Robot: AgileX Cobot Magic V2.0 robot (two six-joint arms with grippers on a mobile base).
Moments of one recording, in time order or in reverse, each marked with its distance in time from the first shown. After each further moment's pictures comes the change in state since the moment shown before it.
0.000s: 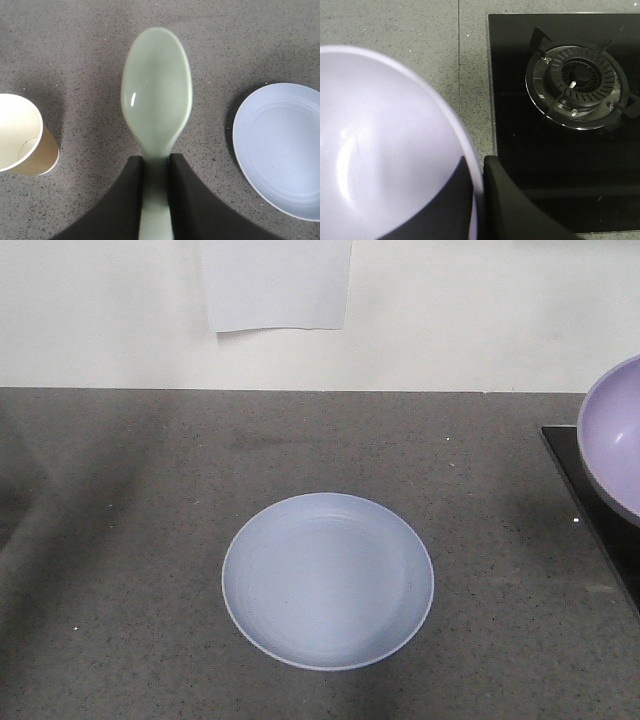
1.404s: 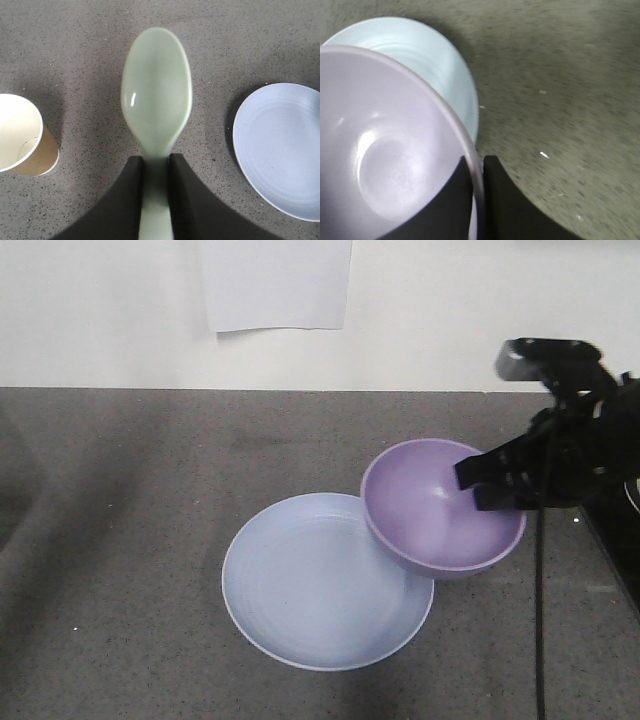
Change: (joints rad) left arm 0.000 0.000 0.000 0.000 0.000 0.000; right arm 0.211 0.398 0.133 0.379 -0.276 -0.221
